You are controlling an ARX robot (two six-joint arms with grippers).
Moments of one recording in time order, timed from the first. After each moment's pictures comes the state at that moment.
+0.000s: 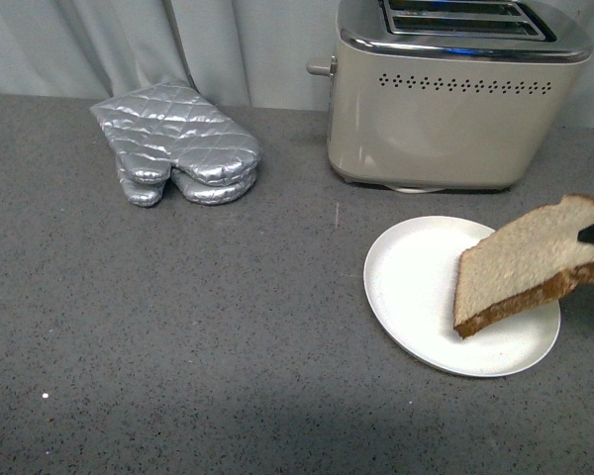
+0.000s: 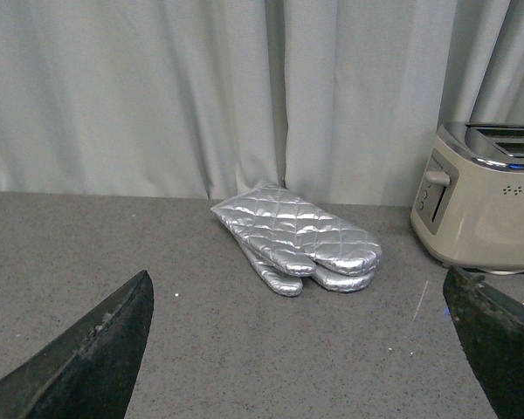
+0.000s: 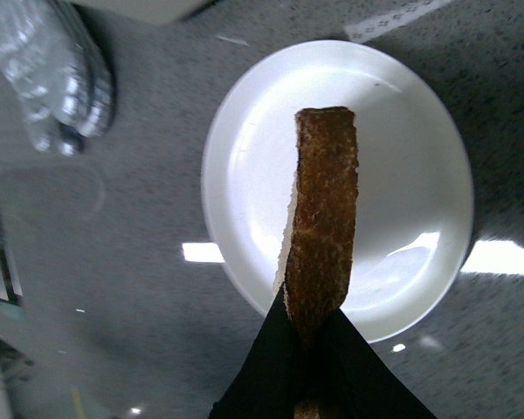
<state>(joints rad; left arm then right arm) 0.00 0.00 0.02 0.00 0.00 -0.01 -0.12 1.73 0.83 -0.17 -0.63 0.38</state>
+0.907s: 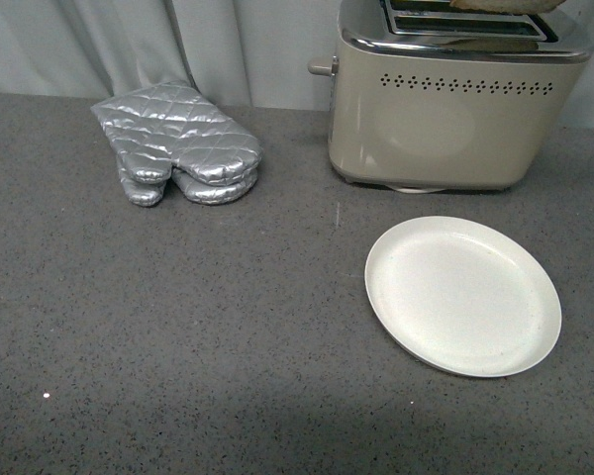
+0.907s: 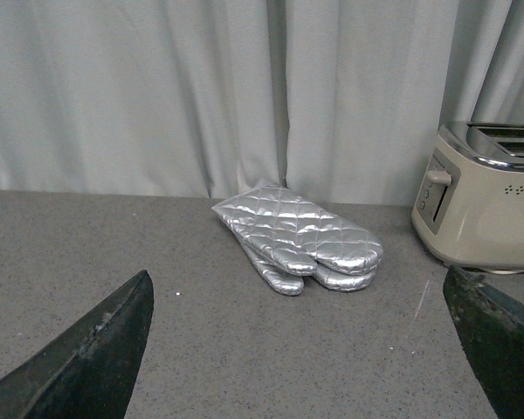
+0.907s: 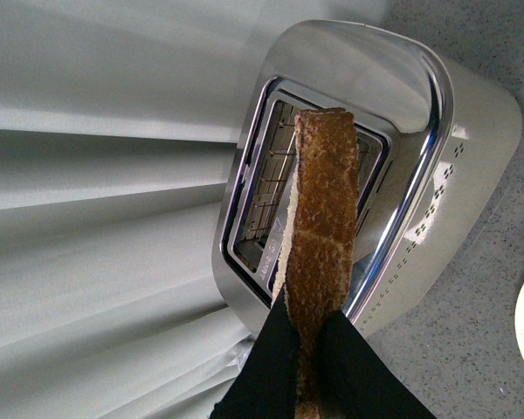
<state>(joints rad) 0.00 0.00 0.02 0.00 0.00 -0.01 0.22 1.73 1.40 -0.32 0.18 1.44</state>
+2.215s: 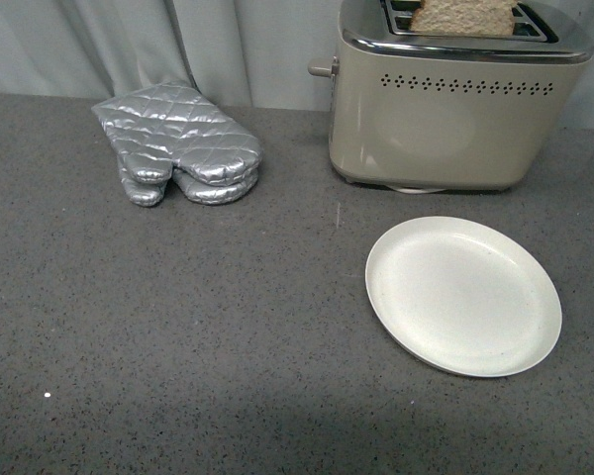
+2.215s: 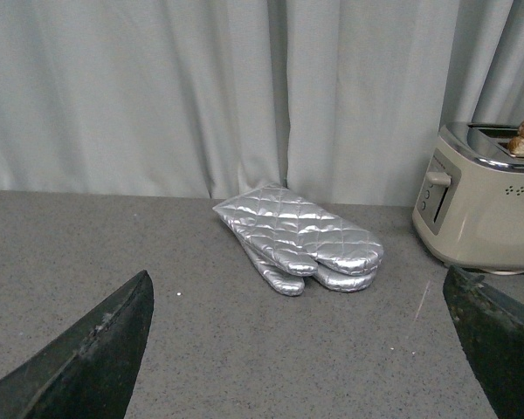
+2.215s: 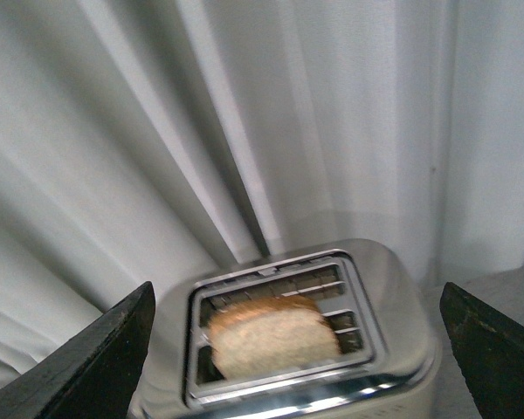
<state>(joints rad) 0.00 0.00 0.02 0.00 0.00 -0.01 0.25 1.56 1.05 0.35 0.28 0.32</state>
